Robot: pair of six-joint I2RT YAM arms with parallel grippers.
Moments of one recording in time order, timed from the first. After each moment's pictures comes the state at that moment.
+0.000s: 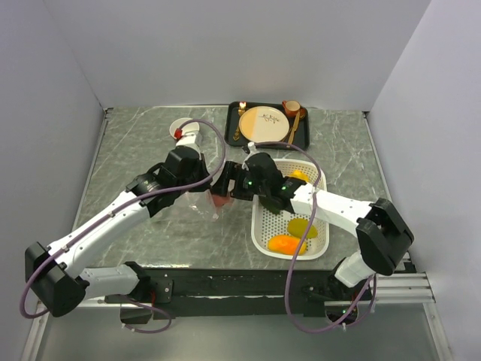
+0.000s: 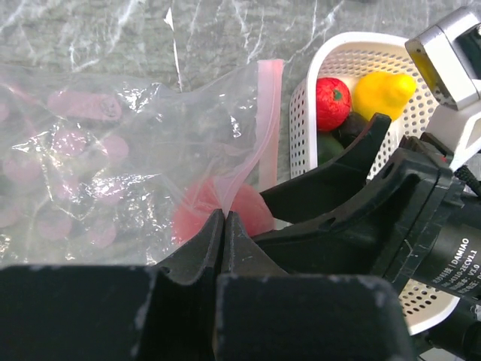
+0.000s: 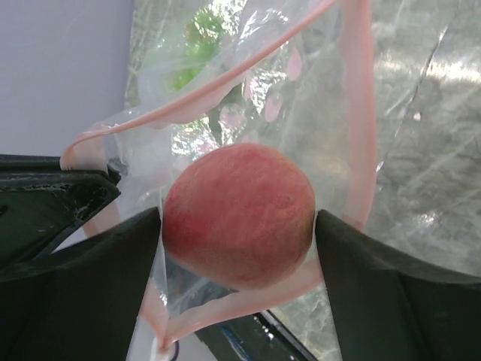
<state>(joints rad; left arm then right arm) -0.71 1.18 1.09 -0.52 -0.22 -0.63 0.80 1.52 1.00 -0.01 -0.18 0.87</state>
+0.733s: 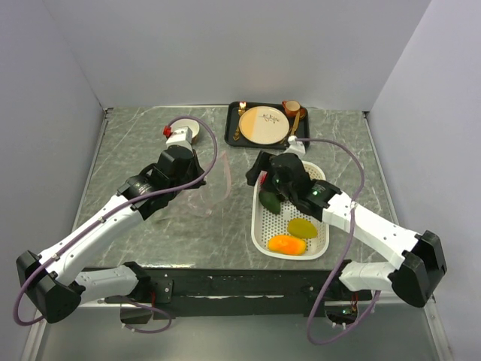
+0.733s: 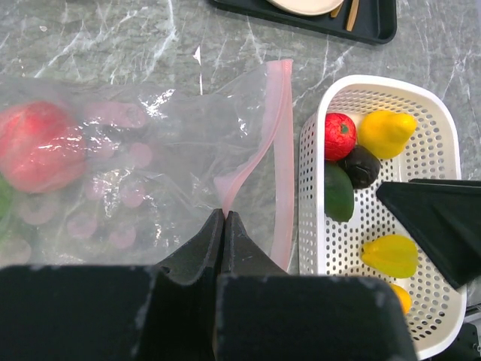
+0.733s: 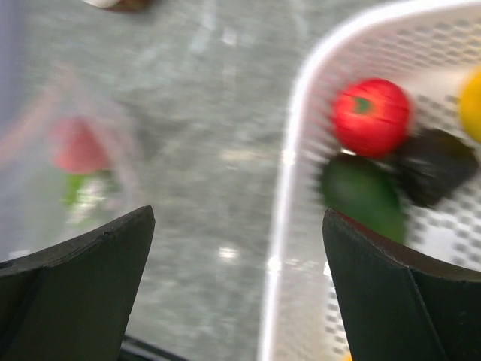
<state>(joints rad) -0.71 1.13 1.11 -0.54 -0.32 -0.64 0.75 1.22 0.97 -0.32 0.31 0.81</state>
